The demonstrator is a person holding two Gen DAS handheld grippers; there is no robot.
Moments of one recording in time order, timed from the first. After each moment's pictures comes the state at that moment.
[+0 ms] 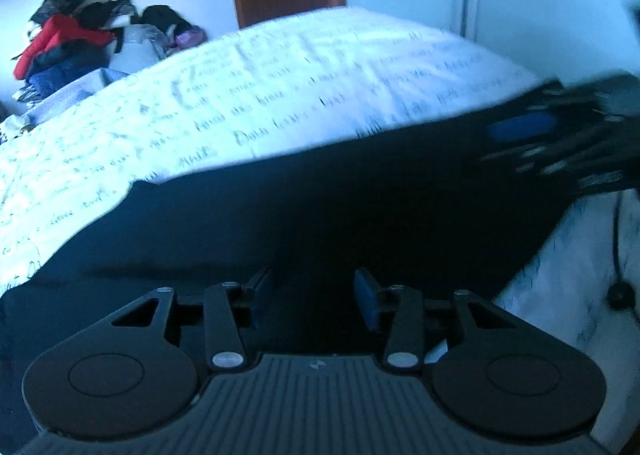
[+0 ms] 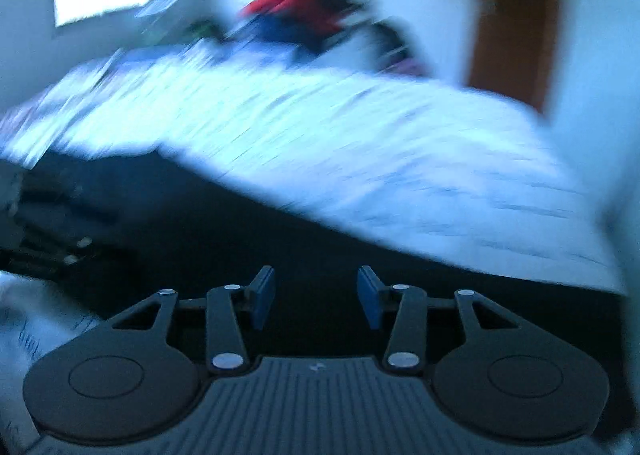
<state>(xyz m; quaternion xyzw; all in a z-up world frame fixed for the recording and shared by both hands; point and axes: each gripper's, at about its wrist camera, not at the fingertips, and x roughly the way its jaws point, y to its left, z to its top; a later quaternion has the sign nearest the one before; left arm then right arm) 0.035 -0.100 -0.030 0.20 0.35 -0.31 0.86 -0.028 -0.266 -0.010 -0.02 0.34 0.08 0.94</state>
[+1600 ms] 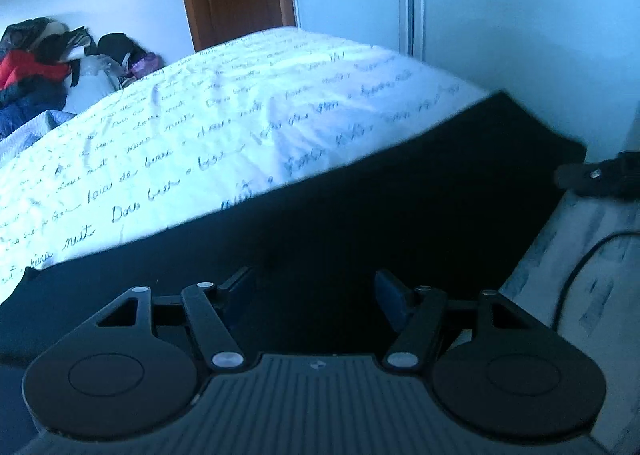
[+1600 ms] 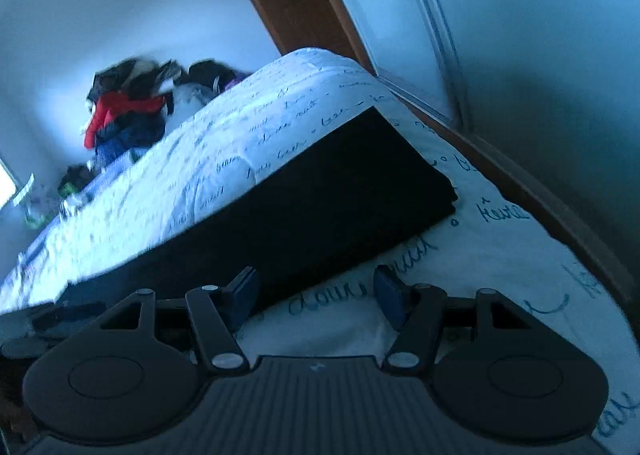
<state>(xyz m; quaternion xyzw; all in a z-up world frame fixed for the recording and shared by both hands) 0.019 -0.215 -0.027 0.19 0.32 -0.36 0.86 -0.156 -0.416 -0.050 0.32 0.27 -0.15 0.90</state>
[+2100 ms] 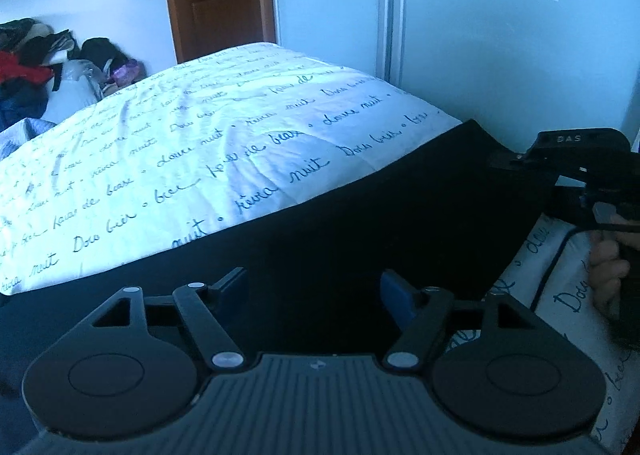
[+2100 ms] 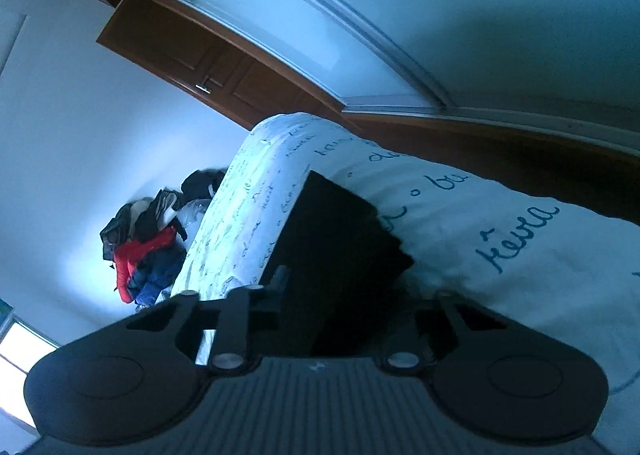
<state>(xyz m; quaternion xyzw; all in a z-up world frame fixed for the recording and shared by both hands) 0.014 -0.250 -0.017 0.18 0.32 -0.38 0.85 -0.135 -0.481 -0.094 0.53 0.13 -0.18 0.82</state>
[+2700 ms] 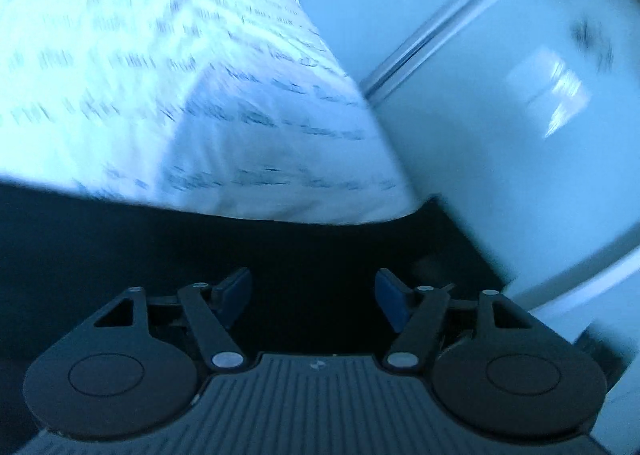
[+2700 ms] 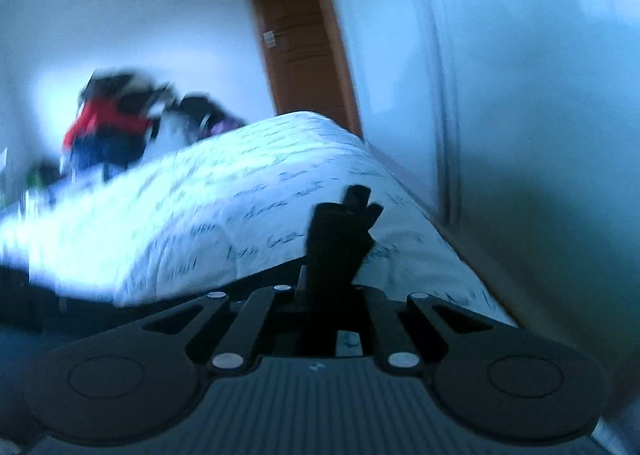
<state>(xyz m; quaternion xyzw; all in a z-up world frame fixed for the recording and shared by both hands) 0.102 -0.259 -0.025 -0.15 0.50 -0.43 0.74 -0.088 -0.397 -0.030 0.15 0.22 -0.20 0.94</state>
